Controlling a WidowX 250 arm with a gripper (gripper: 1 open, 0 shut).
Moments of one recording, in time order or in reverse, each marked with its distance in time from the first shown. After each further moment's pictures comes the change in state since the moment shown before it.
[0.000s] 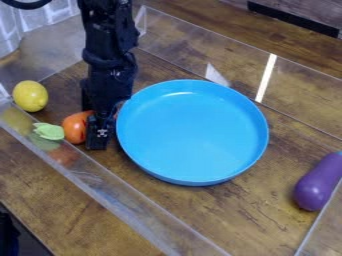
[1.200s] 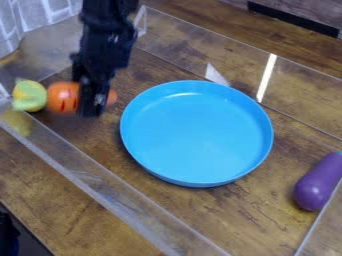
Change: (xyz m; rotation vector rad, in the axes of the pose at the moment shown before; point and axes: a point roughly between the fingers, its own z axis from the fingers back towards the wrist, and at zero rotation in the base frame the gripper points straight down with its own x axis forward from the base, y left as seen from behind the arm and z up) arm -0.005 0.001 0.071 0.033 0.051 0.073
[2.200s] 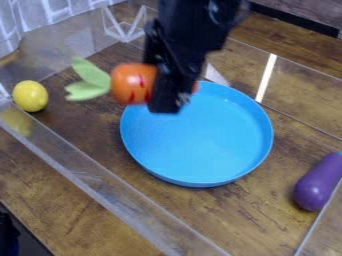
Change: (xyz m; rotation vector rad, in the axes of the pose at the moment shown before) arm 0.040 -0.102 0.057 0.145 -0.056 -0.124
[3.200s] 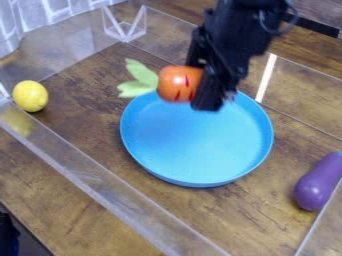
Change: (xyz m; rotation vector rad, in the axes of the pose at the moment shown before) arm 0.031 0.049 -0.016 -0.027 0.023 0.065
